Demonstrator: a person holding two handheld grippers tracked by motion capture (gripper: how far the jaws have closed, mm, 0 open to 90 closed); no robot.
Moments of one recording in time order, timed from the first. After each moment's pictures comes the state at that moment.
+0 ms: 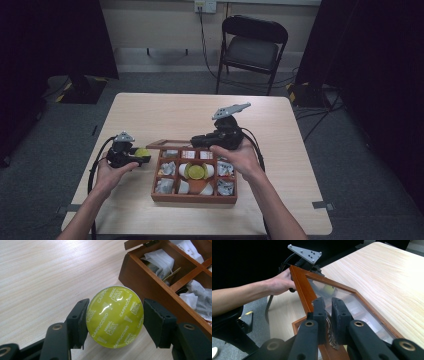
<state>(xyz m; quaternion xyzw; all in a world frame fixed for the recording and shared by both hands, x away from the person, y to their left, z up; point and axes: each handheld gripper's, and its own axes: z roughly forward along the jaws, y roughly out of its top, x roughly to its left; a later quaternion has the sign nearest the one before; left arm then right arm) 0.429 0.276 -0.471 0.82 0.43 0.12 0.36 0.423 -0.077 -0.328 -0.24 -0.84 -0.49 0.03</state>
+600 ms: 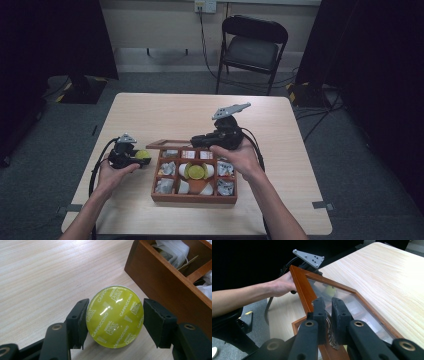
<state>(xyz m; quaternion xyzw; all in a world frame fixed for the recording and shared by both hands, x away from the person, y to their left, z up) 0.431 0.276 -0.482 0.82 0.45 0.11 0.35 0.423 -0.077 -0.328 -0.24 -0.84 -0.49 0.03</state>
